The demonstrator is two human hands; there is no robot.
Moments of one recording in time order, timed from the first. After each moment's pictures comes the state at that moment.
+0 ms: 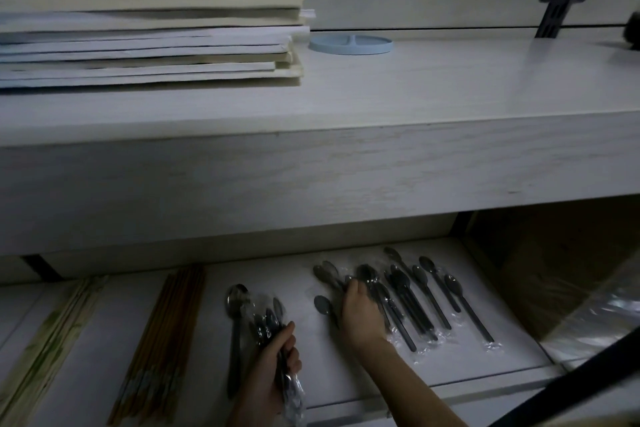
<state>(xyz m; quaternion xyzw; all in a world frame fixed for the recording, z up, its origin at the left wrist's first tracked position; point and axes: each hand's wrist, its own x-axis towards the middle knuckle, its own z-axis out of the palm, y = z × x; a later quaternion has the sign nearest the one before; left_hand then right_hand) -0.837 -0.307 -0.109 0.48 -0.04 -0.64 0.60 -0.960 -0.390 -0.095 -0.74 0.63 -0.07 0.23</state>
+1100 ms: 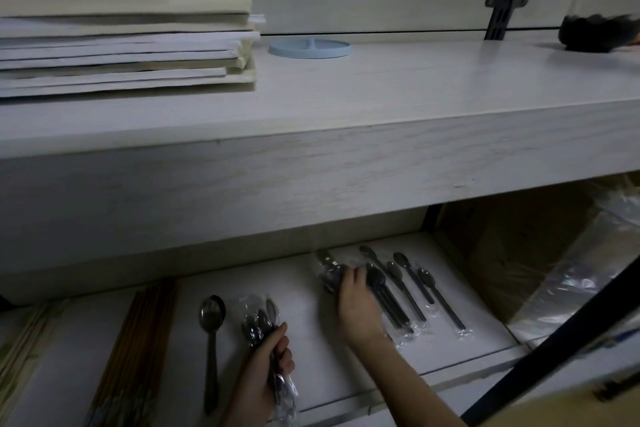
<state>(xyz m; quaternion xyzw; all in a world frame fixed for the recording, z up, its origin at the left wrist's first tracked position) -0.852 -0.320 -0.105 0.47 -0.05 -0.66 0.58 -0.983 -0.395 -0.082 -0.73 0.64 -0.12 0.18</state>
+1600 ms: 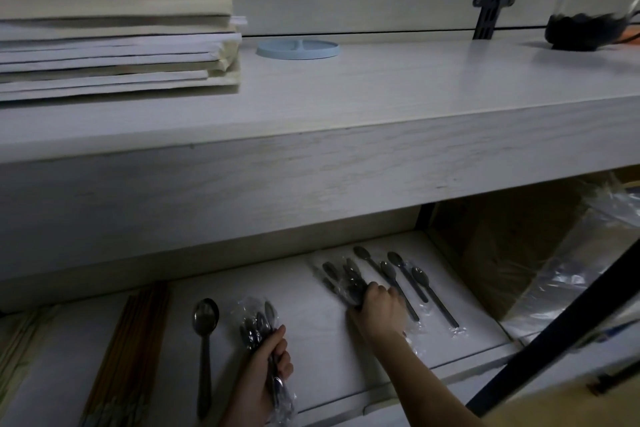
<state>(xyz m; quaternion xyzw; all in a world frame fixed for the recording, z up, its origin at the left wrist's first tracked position) -0.856 -0.322 -0.111 0.48 -0.06 -0.67 0.56 -1.023 -0.411 -0.106 -0.68 0.73 -0.05 0.11</state>
